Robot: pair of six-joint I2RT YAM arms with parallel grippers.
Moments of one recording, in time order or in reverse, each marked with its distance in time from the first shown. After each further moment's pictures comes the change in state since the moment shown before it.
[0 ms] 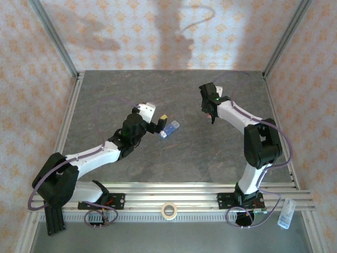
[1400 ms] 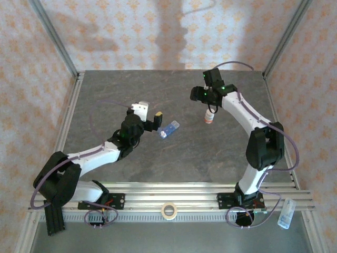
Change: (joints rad) left arm 0.044 0.030 -0.012 0.036 -0.079 -0.129; right arm -0.017 -0.008 0.257 -0.156 -0.446 -0.011
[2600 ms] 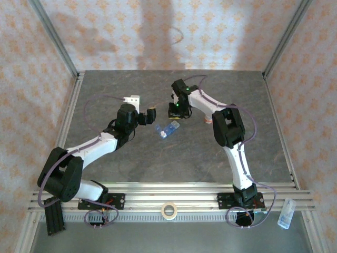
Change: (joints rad) left arm 0.155 0.052 0.103 -0.215 0.166 -0.158; right arm 0.165 0.533 0.338 -0.201 -0.252 -0.039
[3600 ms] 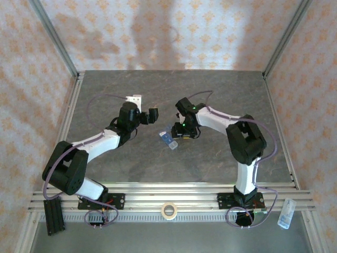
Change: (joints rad) left arm 0.006 0.074 0.035 0.017 0.061 -0.043; right arm 0.089 -0.420 -0.566 0.129 0.054 0.047
